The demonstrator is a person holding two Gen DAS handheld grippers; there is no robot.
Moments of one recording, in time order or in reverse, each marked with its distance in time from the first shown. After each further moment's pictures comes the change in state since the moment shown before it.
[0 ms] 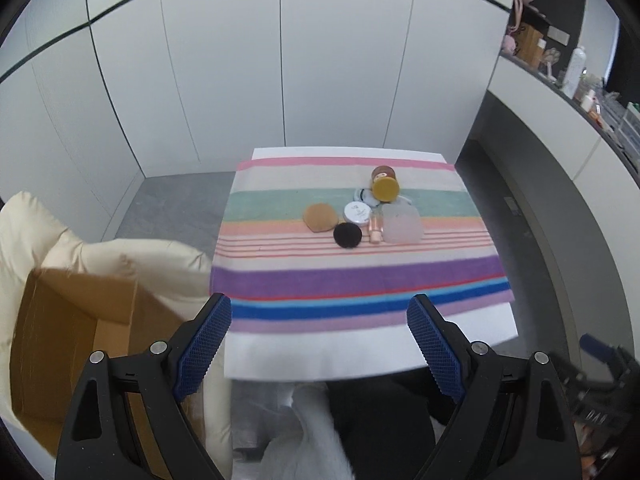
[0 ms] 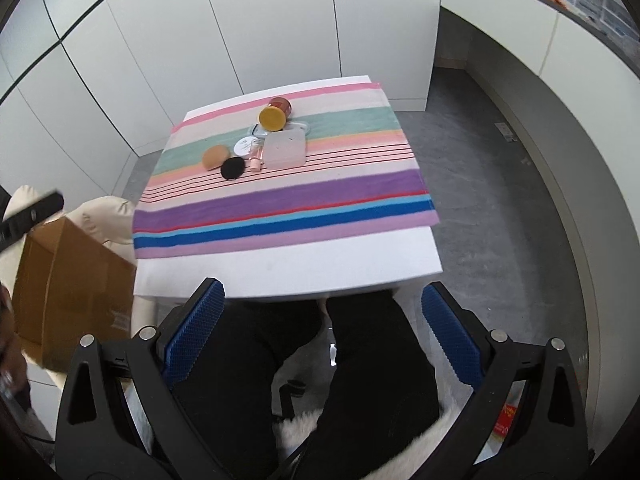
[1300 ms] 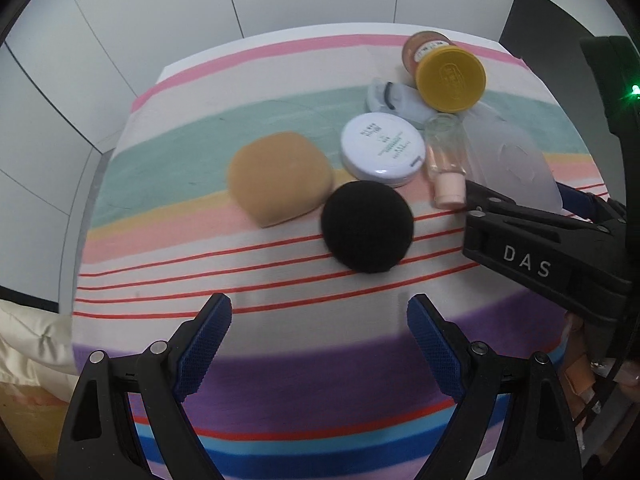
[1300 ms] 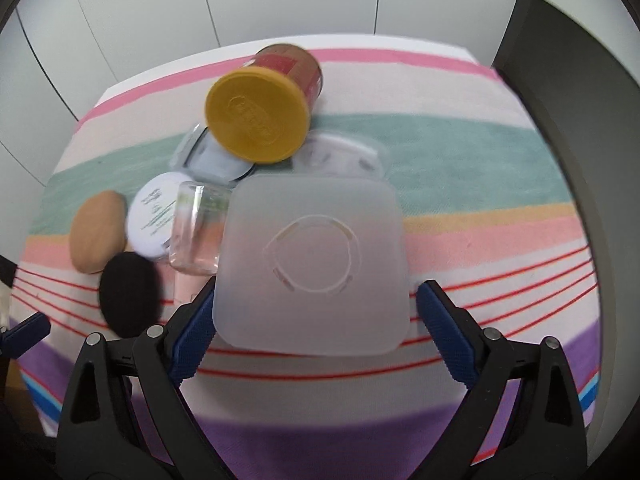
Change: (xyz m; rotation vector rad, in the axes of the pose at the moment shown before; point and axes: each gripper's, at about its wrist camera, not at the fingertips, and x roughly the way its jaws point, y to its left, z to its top) left arm 0.331 -0.043 0.027 0.129 0.275 0.042; right arm 0.354 0.072 0.158 -0.090 0.065 -0.077
